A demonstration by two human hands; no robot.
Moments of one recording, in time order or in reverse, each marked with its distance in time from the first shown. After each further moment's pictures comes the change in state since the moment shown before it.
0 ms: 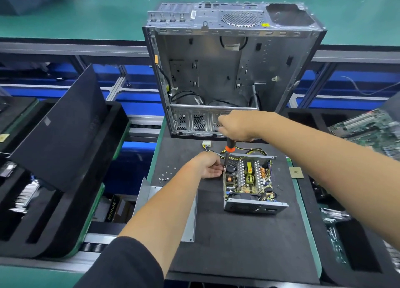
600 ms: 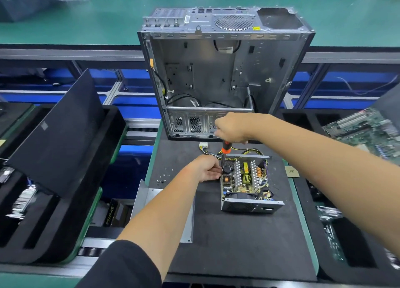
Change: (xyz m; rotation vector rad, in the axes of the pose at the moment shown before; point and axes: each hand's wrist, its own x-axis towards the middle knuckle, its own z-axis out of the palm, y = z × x) left_hand -0.001 -0.007 0.004 0.029 -0.008 0.018; right_hand -0.002 -0.001 0.006 0.092 0.060 0.028
